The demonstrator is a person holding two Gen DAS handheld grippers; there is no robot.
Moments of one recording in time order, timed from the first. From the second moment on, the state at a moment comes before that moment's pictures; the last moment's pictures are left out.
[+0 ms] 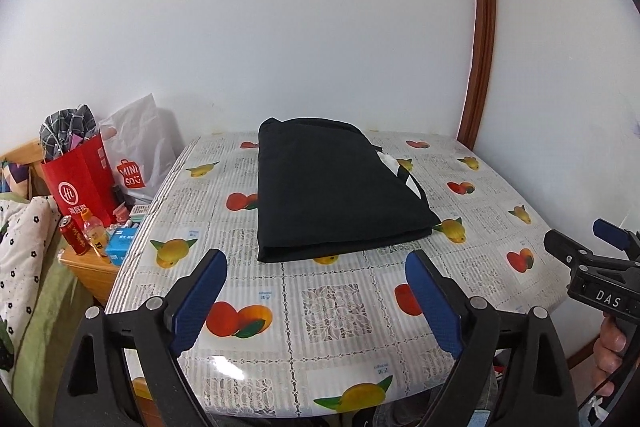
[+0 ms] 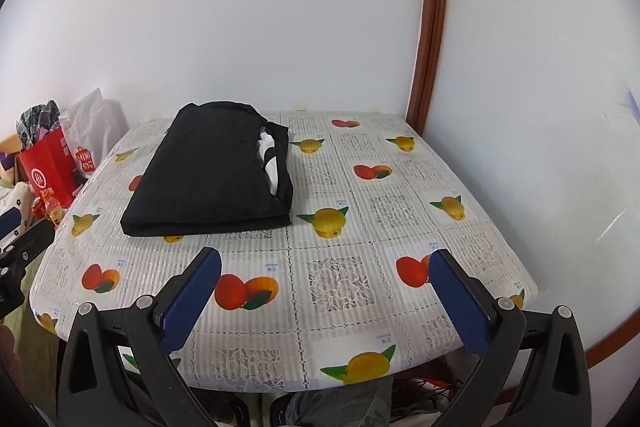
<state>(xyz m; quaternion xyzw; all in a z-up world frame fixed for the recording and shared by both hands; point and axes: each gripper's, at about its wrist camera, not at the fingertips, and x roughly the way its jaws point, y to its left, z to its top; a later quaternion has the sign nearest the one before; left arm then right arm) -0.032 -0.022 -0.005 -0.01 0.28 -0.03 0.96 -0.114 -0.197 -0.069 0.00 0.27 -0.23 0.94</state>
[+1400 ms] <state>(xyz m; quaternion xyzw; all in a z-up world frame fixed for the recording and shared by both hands) -0.036 -0.021 -0.003 -0.02 0.28 -0.02 0.96 -0.122 -0.198 -0.068 0.01 0.27 -0.24 0.93</state>
